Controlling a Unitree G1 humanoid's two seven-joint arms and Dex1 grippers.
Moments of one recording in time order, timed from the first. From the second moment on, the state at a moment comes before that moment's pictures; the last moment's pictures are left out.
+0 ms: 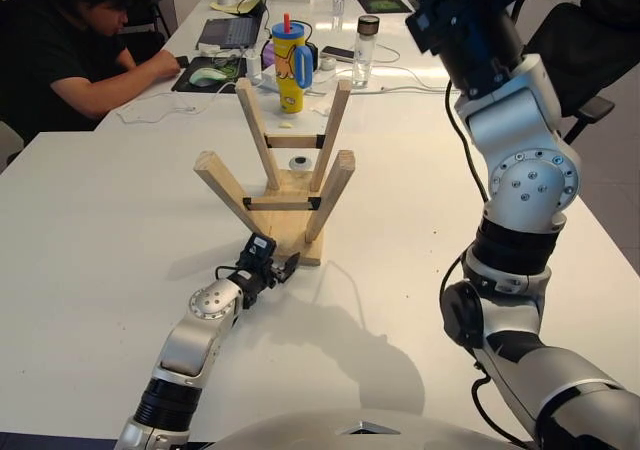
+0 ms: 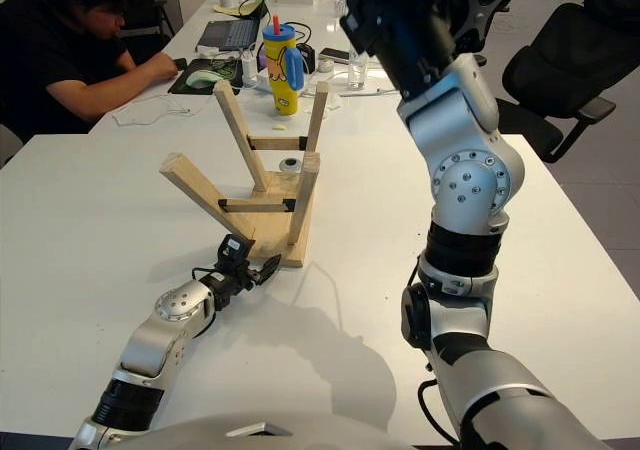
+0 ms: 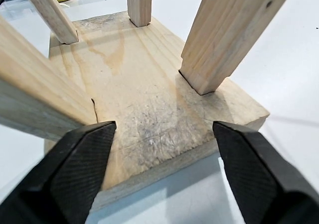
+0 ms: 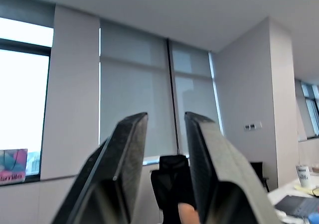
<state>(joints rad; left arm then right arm) 0.02 0.26 -0.22 -0.16 -0.10 0.47 -0.34 -0.88 -0.13 -0.21 -0.25 0.89 0.54 0.30</state>
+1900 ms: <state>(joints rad) 0.22 0.29 -0.18 -0.43 -0.08 0.31 -0.32 -0.24 -0.10 -0.02 -0.18 0.40 0.52 0.02</state>
